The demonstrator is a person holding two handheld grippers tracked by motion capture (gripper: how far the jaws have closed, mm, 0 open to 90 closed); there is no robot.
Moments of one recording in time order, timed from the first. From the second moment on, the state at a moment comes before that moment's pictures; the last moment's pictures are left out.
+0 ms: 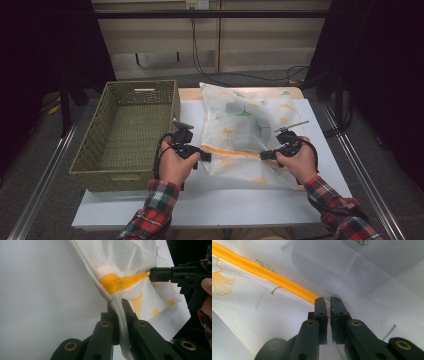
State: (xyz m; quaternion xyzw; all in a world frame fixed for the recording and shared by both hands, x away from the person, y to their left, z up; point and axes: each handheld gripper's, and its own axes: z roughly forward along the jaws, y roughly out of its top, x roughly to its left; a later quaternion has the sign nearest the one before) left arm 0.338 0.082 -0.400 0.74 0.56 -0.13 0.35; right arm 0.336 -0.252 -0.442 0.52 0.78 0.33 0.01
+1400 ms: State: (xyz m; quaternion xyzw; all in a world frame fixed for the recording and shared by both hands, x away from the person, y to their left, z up) left arm 0.339 0.084 -0.399 0.74 0.56 -0.13 0.35; right arm 0.334 -0.268 -0.444 0.53 0.78 0.33 0.02
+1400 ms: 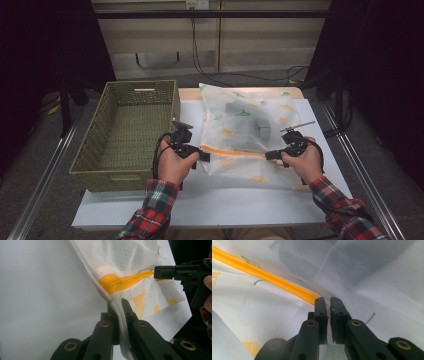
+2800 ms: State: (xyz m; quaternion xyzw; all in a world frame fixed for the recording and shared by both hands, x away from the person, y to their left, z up) left arm 0.339 0.087 -0.396 0.74 0.56 -0.13 0.35; right arm 0.333 -0.278 -0.445 0.55 0.77 0.32 0.02
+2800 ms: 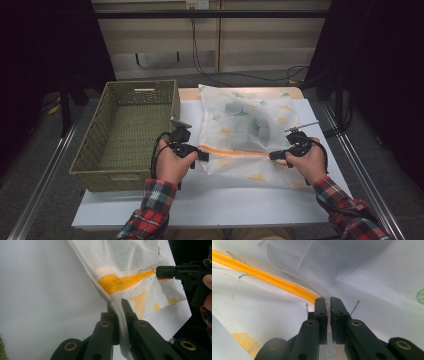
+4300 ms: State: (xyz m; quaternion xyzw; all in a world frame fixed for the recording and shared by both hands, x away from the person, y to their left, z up) left arm 0.340 0.091 -0.395 0.74 0.56 -0.13 0.35; right arm 0.328 -0.300 -0.444 0.56 0.76 0.32 0.03
